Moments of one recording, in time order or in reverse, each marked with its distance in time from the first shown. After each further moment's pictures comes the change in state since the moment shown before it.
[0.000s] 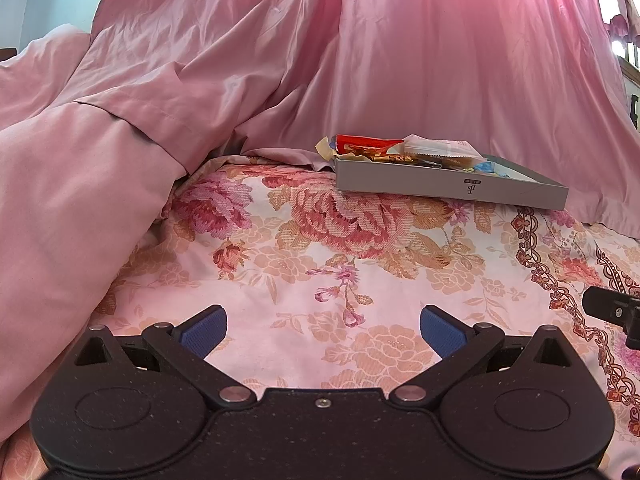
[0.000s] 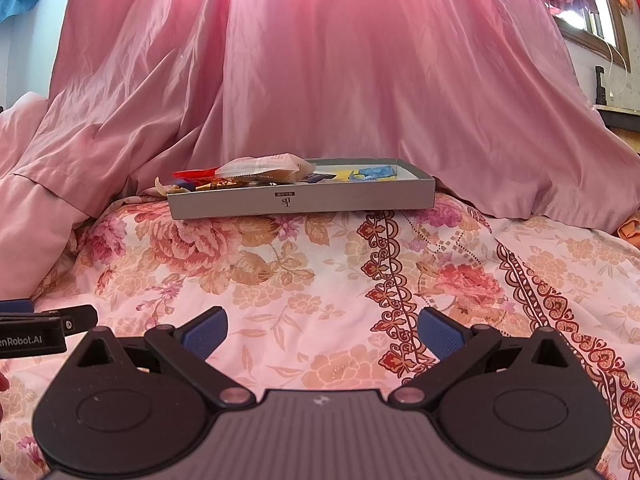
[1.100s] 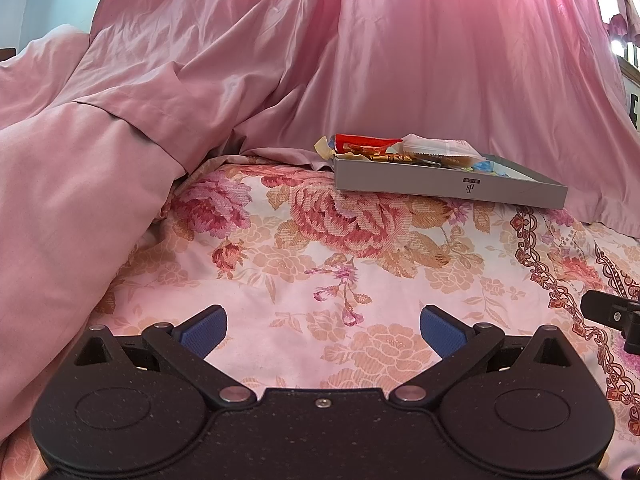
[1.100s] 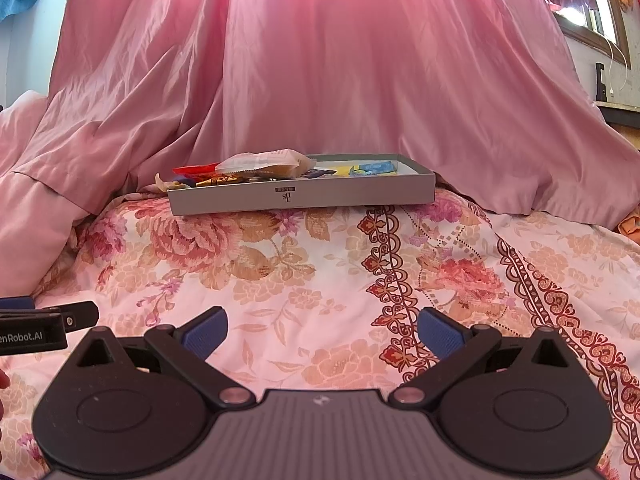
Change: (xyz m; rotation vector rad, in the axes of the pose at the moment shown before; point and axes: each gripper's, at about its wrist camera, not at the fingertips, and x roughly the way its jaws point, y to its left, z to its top) left arm 0.000 0.001 -0.001 0.000 -0.001 0.000; right arm -0.002 0.001 -0.005 0.004 0.010 0.002
